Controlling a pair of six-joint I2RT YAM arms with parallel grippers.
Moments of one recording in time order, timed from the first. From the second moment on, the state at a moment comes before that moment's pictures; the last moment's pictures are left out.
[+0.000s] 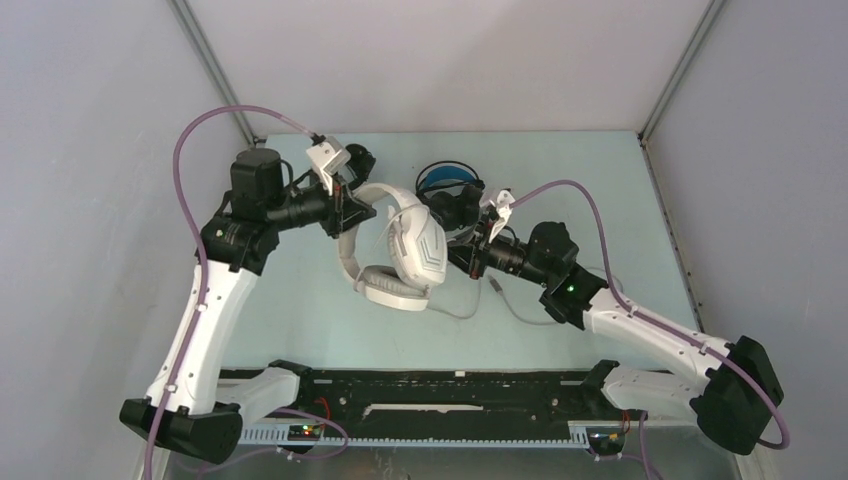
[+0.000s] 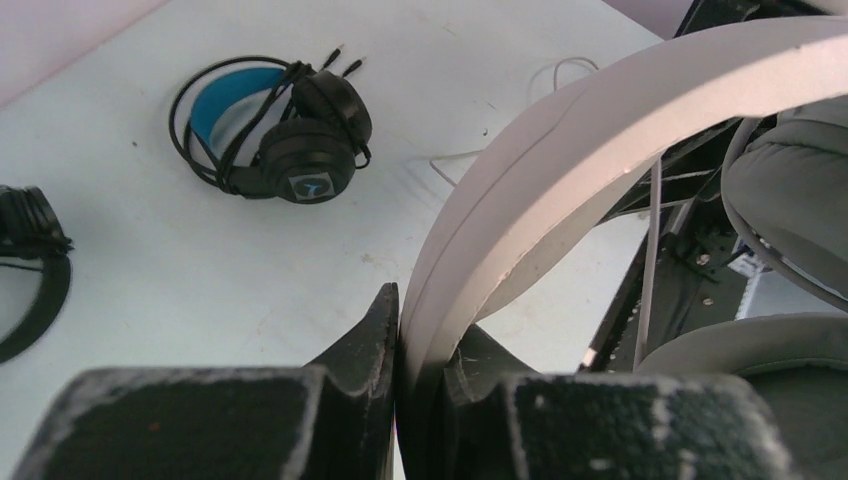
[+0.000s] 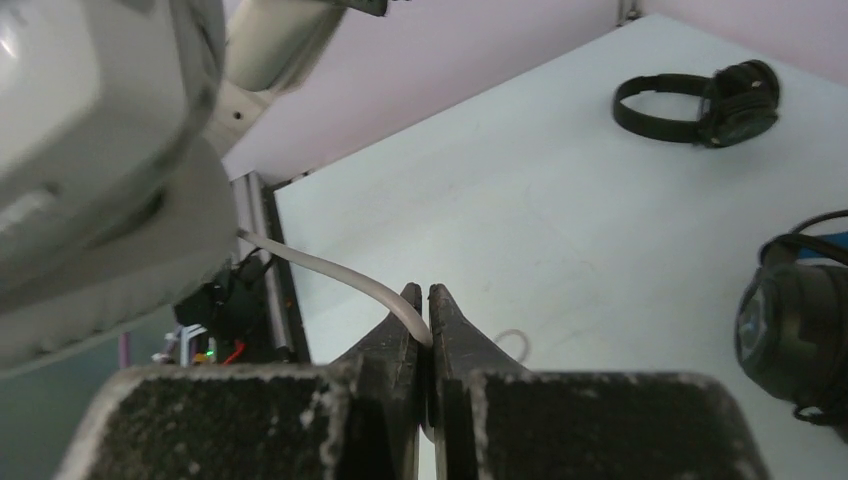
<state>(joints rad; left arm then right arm) -0.23 1.07 1.33 -0.70 0.74 0.12 0.78 1.10 0.70 0.45 -0.38 0.28</state>
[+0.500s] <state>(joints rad) -0.34 1.06 1.33 -0.73 0.61 0.49 0.66 1.03 0.81 0.13 -0.75 0.54</state>
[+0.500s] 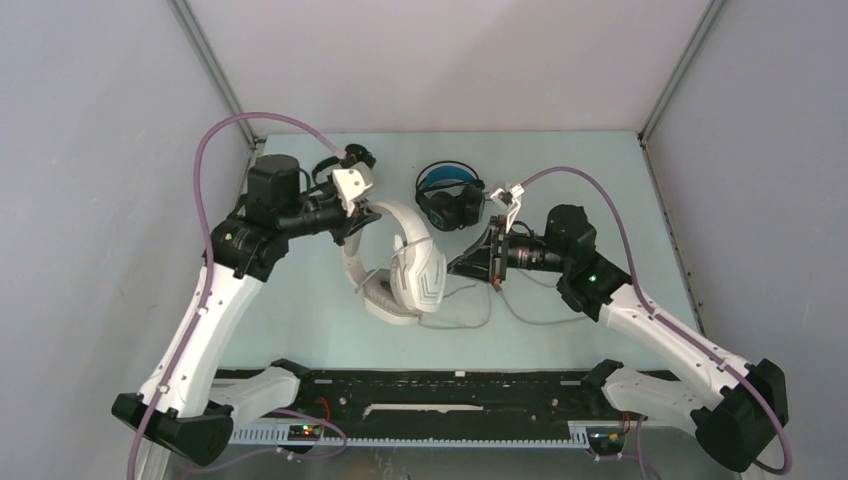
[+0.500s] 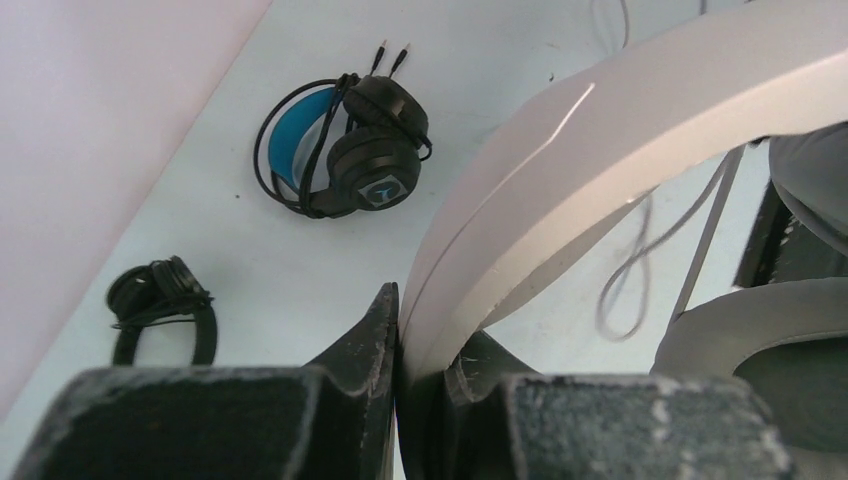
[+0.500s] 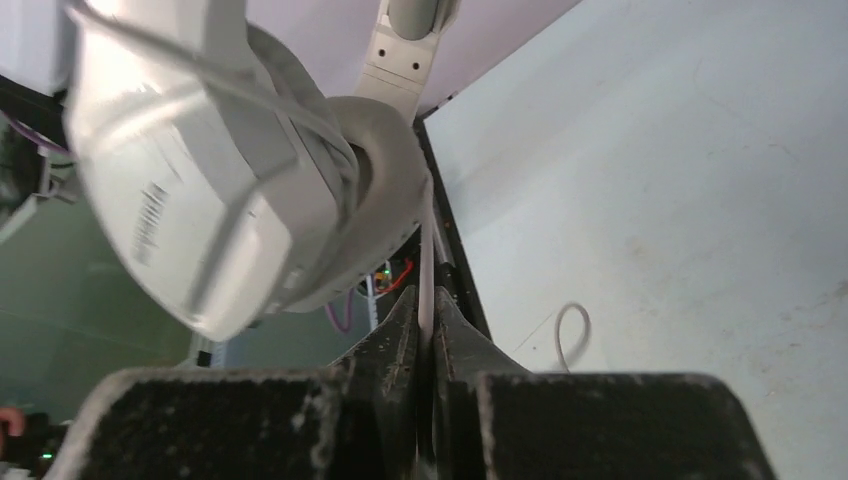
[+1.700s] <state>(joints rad) -0.45 1.03 1.19 -0.58 0.42 0.68 0.50 1.09 0.81 0.39 -1.08 1.12</state>
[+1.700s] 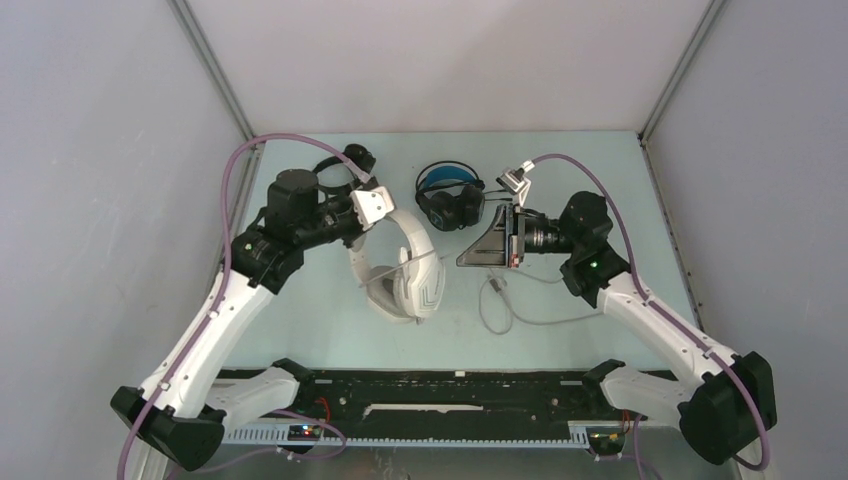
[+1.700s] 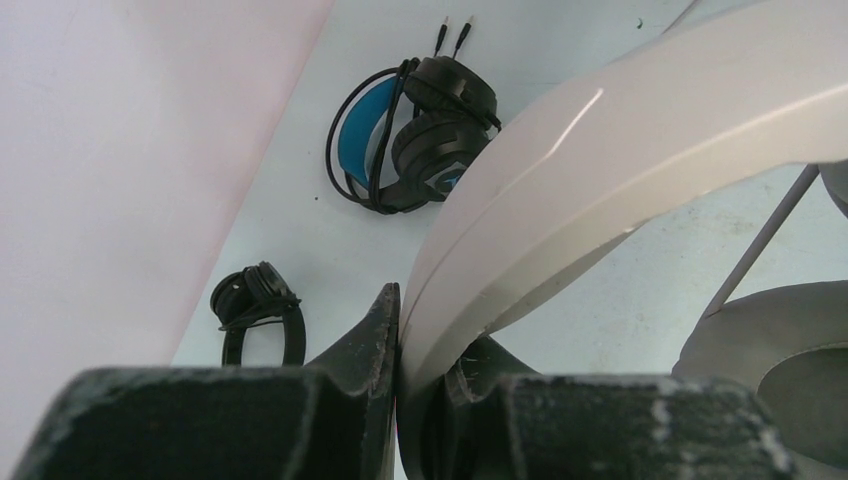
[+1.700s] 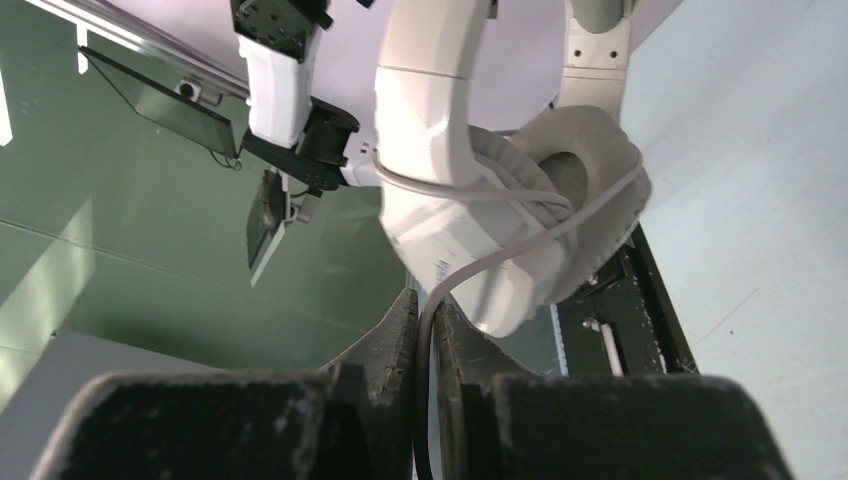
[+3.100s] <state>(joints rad) -0.55 1.02 1.14 -0.69 -0.16 0.25 0.66 1.37 1.01 0.52 -0.94 1.26</state>
